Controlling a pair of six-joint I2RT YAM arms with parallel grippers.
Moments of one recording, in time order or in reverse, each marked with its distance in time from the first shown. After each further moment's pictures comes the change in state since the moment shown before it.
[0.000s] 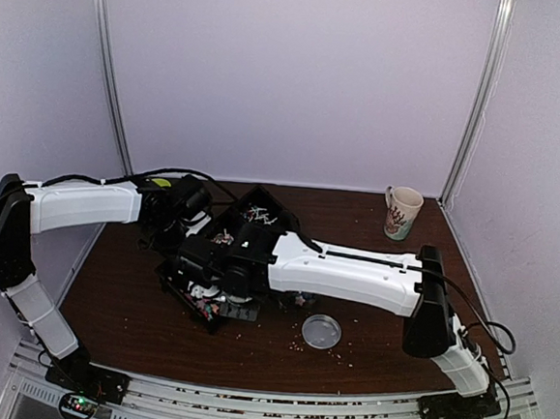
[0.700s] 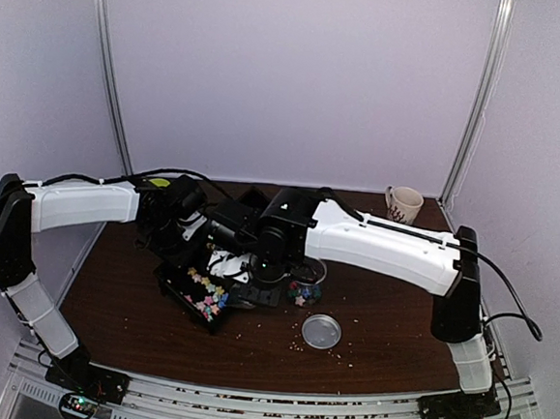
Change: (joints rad) left arm 0.039 0.000 -0.018 0.003 0.062 -0.017; right arm -0.074 -0.163 -0.097 -0.050 -0.237 0.027
